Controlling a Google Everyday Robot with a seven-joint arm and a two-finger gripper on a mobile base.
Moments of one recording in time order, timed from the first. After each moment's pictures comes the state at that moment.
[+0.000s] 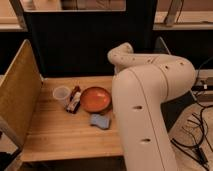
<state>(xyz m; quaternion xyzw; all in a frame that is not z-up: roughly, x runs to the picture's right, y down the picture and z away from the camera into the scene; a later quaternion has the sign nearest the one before) 0.119 -0.022 0.916 -0.17 0.23 0.57 0.77</state>
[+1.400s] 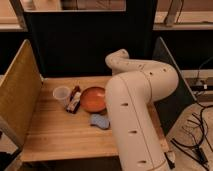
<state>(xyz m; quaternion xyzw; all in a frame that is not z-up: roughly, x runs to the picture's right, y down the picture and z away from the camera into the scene) 0.116 0.006 0.964 -0.20 0.27 0.57 0.75</state>
